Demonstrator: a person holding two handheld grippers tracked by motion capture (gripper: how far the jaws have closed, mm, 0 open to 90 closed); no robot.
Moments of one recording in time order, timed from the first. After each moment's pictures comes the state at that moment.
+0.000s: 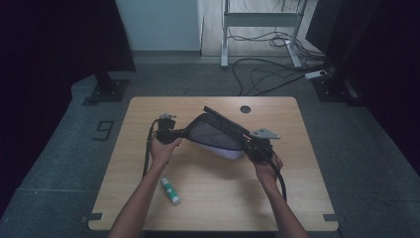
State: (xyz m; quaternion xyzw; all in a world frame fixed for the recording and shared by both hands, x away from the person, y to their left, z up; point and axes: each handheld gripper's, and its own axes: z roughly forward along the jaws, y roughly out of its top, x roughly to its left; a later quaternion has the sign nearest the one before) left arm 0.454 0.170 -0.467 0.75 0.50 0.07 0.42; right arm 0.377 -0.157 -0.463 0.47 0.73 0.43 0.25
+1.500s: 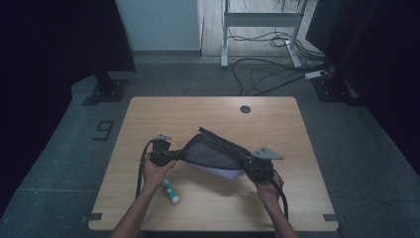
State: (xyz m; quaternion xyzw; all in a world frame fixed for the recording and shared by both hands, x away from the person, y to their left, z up) left arm 0.389 0.184 -0.491 0.77 0.49 0.04 0.41; right arm 0.326 -0.159 -0.489 0.45 0.73 0.46 0.21
